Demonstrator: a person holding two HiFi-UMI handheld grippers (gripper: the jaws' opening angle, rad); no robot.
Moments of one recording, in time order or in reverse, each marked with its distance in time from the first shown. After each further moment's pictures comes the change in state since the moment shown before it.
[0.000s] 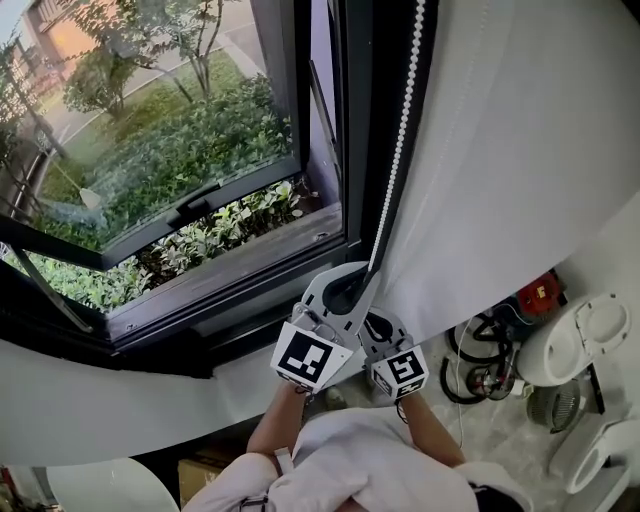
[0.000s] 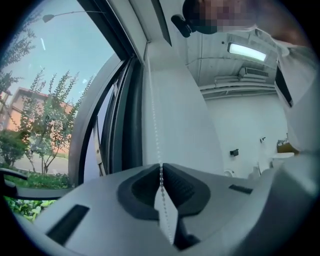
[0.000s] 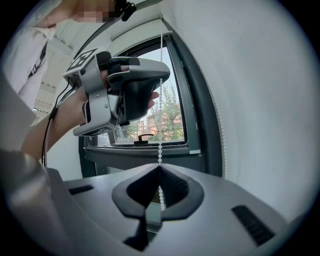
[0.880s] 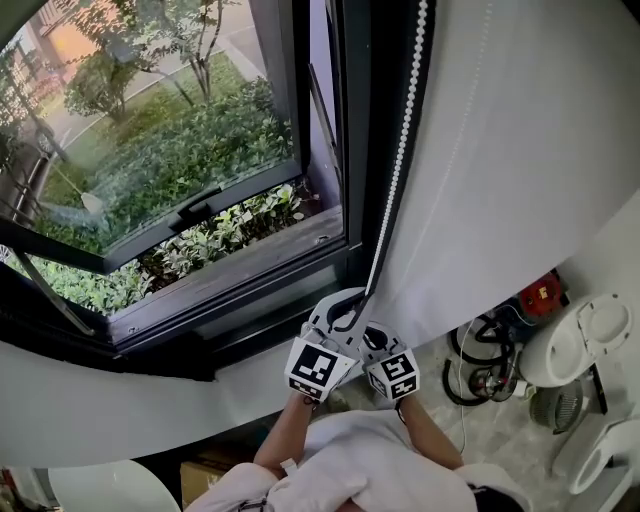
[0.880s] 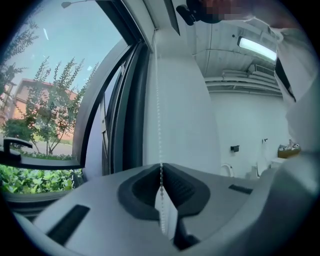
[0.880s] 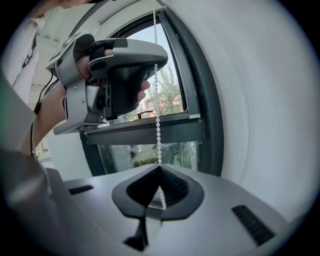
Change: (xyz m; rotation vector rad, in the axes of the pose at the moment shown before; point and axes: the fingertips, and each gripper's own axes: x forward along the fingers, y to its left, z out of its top) left arm -0.015 -0.014 -0.078 -0.089 0.147 0.030; right arm 0.002 0.005 -0.076 0.059 0.223 0.014
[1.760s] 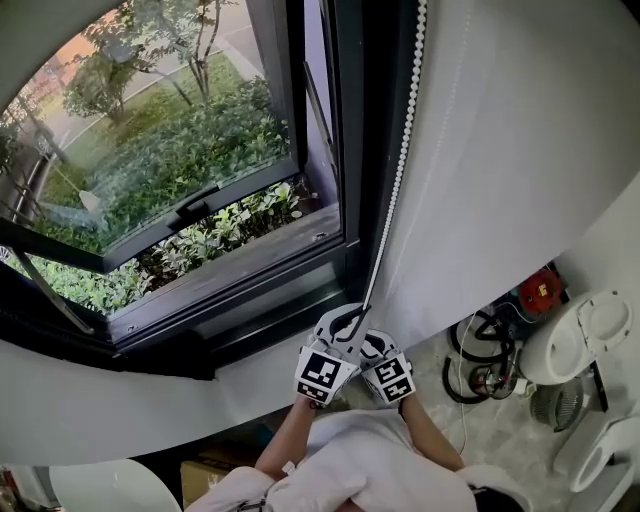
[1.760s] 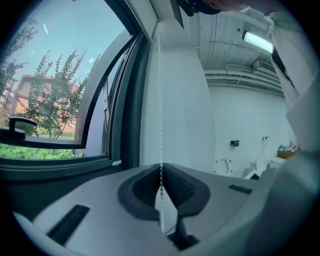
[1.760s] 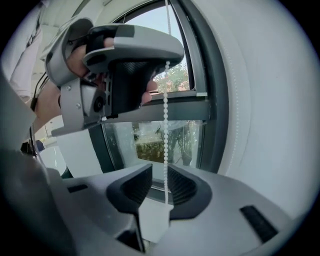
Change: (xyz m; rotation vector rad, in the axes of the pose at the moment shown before) left arm -0.006 -0.017 -0.066 -0.037 0.096 0.013; right arm -0.004 0.009 -0.053 -0.084 0.178 0.019
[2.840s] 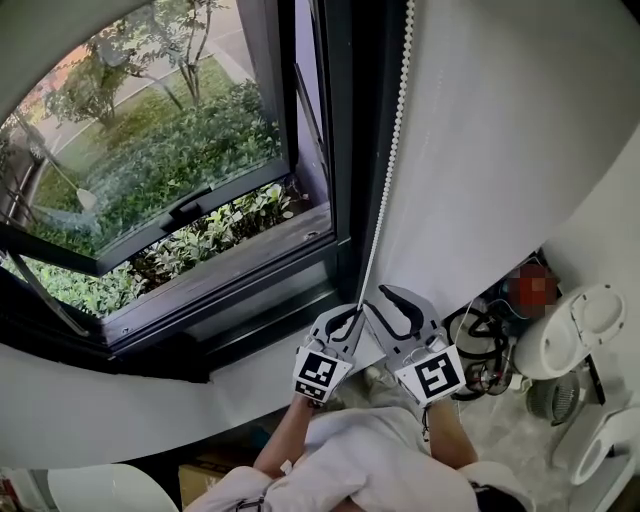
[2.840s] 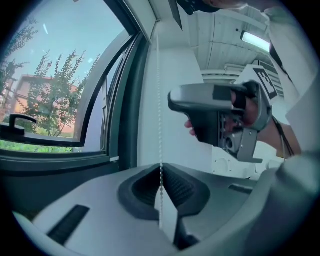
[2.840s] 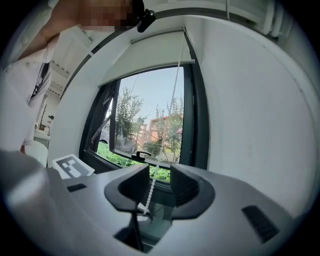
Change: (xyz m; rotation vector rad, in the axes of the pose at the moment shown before) left arm -0.002 -0.007 -0.012 0.009 -0.009 -0.007; right arm -0.133 -0.019 0.216 -0.200 -0.474 -0.113
